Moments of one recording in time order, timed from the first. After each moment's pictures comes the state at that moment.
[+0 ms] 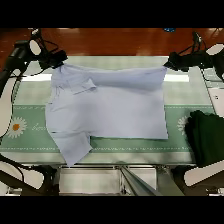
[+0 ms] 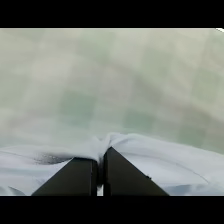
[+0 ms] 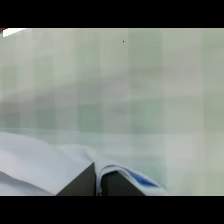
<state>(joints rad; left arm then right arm) -0.03 -1.77 1.71 1.47 -0.93 -1.88 -0.18 -1.79 1.65 -0.90 1.01 1.36</state>
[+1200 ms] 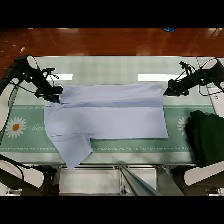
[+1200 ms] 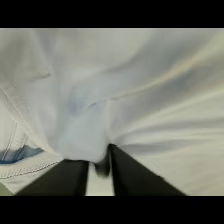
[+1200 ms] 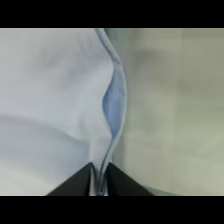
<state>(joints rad) 0.07 -1.78 1.49 1.43 -1.50 -1.50 -0.23 -1.77 1.44 -1.06 1.34 1.32</state>
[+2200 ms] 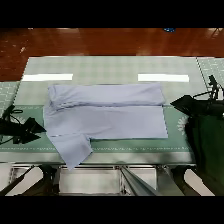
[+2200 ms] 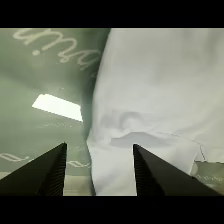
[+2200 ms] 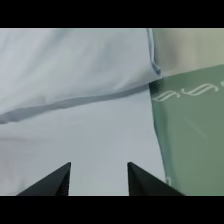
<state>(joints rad) 0.65 -1.08 0.60 1.15 -1.35 -1.38 -0.41 -1.01 0.68 -0.78 1.10 1.21</state>
